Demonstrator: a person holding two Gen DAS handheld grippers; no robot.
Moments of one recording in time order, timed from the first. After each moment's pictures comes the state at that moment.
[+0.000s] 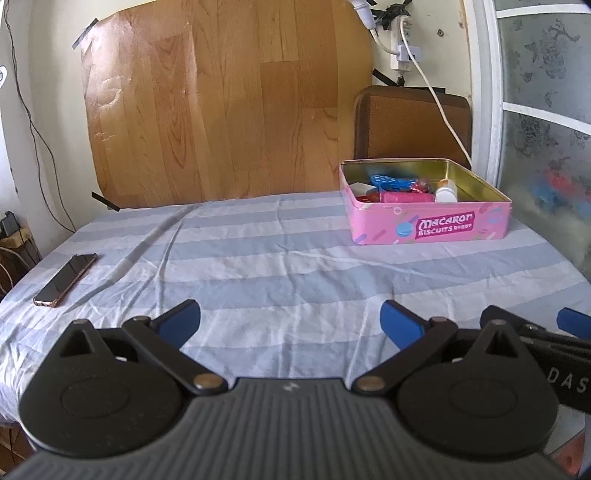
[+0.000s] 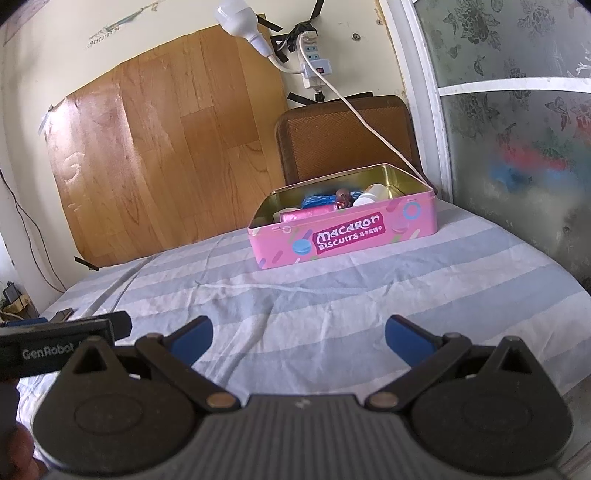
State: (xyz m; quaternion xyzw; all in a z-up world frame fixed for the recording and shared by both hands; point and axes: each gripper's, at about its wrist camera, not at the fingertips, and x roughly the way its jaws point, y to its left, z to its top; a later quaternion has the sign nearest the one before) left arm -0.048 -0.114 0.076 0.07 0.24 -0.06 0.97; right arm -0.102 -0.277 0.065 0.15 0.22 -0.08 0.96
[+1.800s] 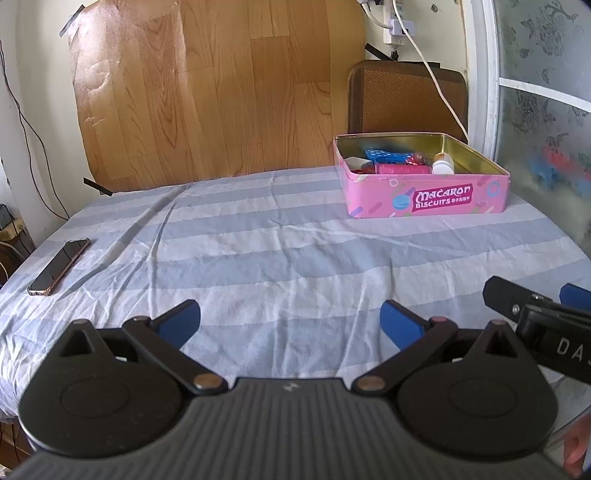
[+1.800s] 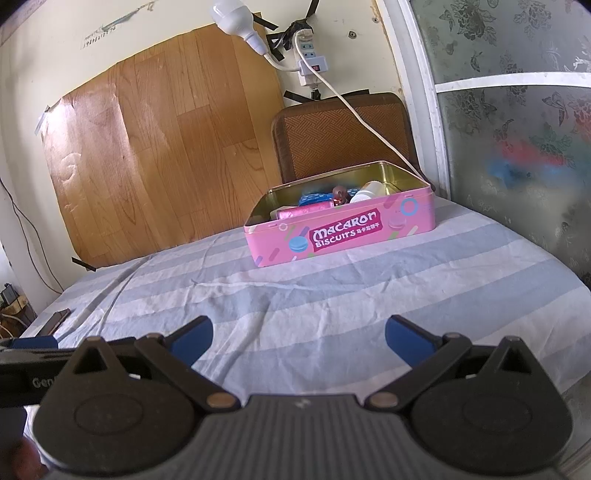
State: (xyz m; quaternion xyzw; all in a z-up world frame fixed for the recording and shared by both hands) left arm -0.045 -0.120 0.064 0.08 0.27 -0.07 0.96; right arm -0.101 -0.278 0.061 0.15 0.22 -0.09 0.96
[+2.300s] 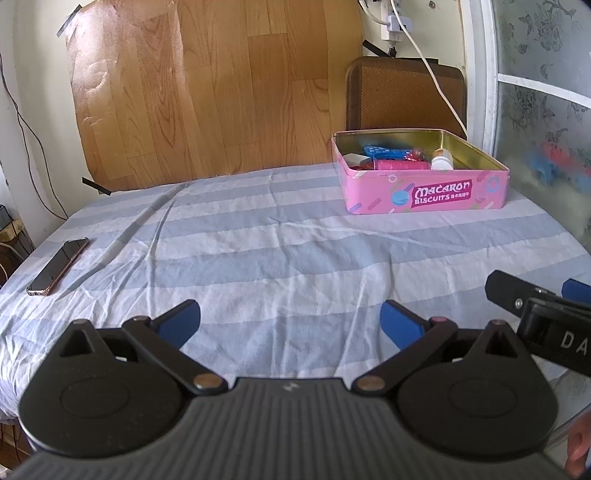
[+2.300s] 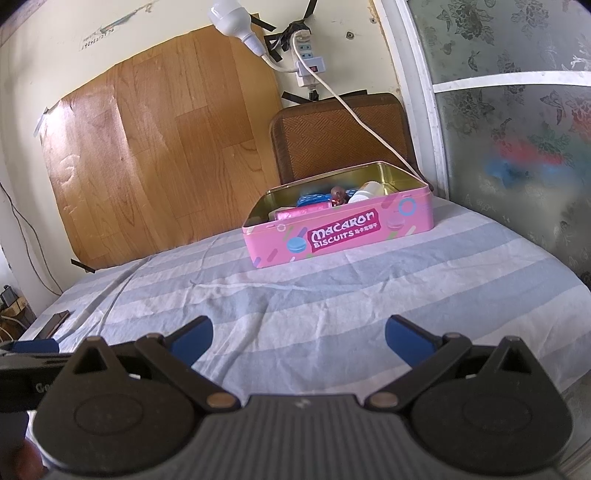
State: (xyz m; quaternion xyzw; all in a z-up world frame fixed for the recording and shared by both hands) left arm -0.044 -0.119 0.061 0.08 0.28 -0.07 0.95; right arm -0.104 -0.278 0.061 0.15 0.22 -0.09 0.96
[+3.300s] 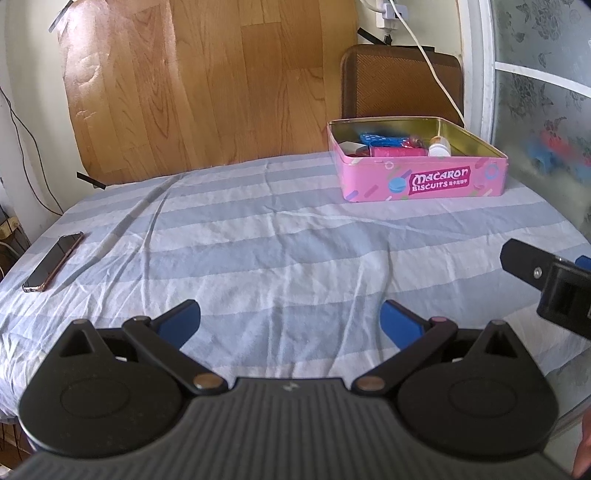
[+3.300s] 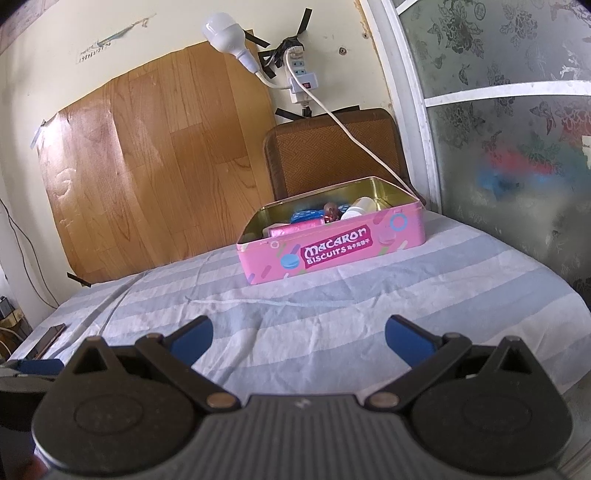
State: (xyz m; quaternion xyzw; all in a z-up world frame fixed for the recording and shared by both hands) left arm -0.041 -0.120 0.055 0.09 0.29 -0.08 0.95; right arm -0.110 -0.276 0.065 0.15 0.20 -0.11 0.96
